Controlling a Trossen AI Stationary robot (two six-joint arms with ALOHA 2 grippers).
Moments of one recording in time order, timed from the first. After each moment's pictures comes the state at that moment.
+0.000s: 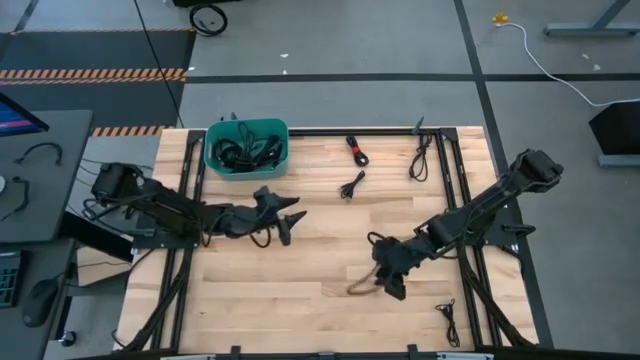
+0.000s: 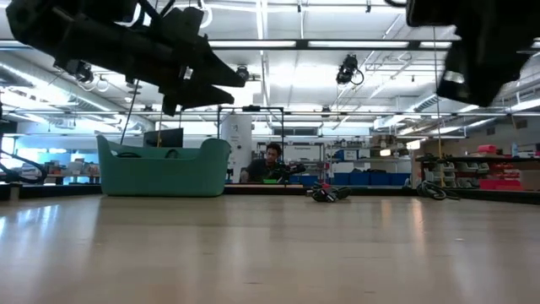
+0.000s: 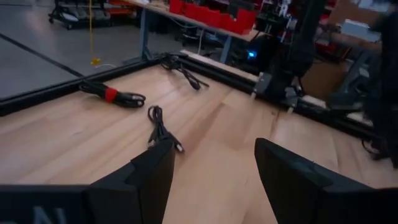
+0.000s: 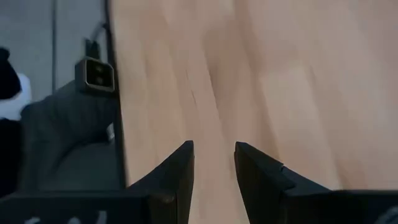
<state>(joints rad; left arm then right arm) -0.19 1.43 0.46 0.79 -0.61 -0.36 0.49 1.38 0.80 -0.29 -0.02 0.84</state>
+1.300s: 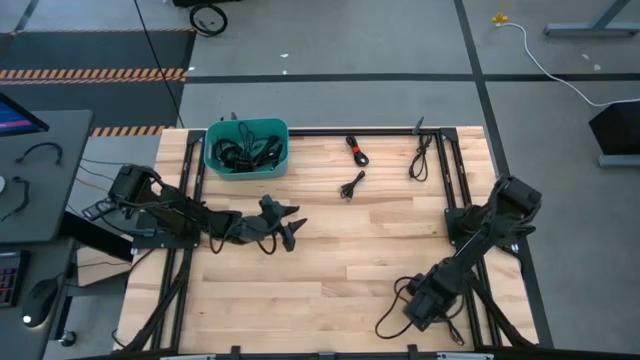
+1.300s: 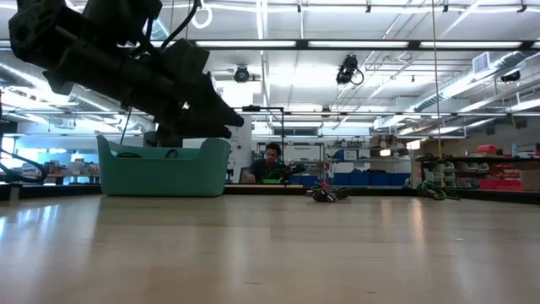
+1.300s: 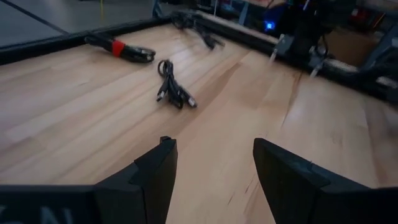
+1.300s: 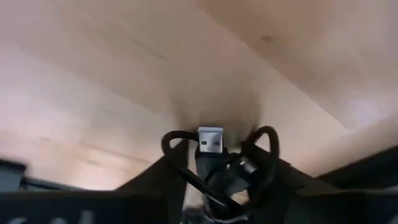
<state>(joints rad) -0.22 1.59 0.46 0.79 -0.65 -0.46 0.85 1.73 0.84 -0.58 -0.48 1.82</state>
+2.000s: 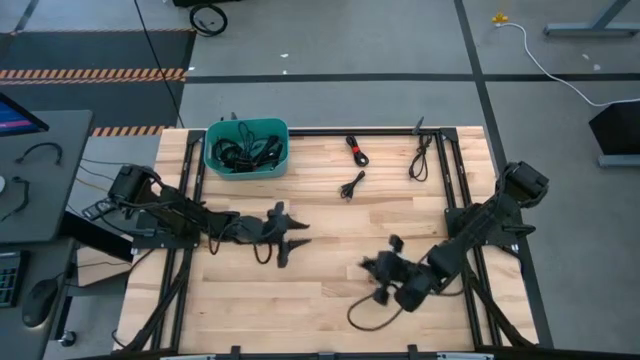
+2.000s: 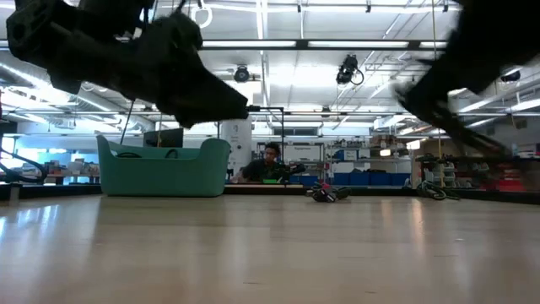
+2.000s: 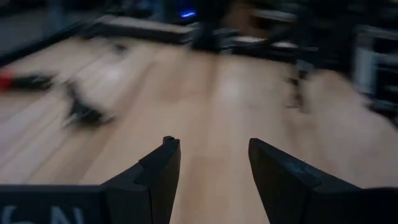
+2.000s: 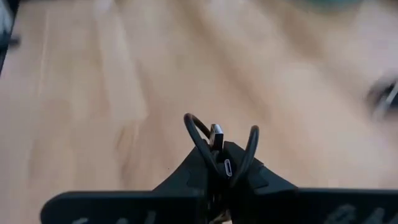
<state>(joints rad) -0.24 1.58 0.46 0.89 -0.33 -0.19 0.72 1.58 0.84 -0.21 0.80 0.86</state>
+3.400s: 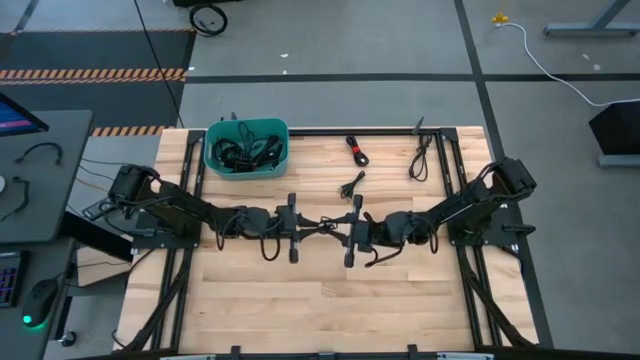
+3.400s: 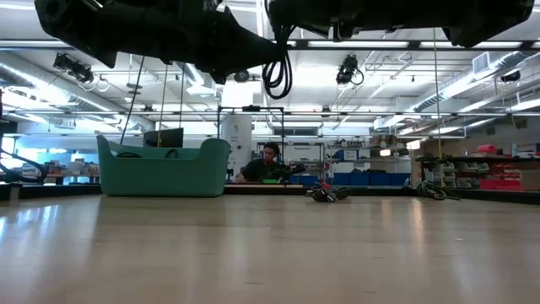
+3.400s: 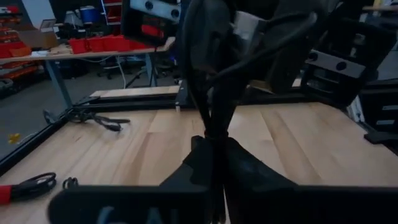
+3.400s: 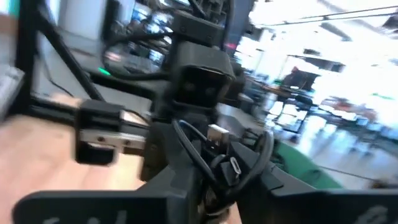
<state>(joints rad) -0.20 1.58 0.62 0.89 -0.27 0.05 0.30 1.63 0.72 1.01 0.45 -0.38</state>
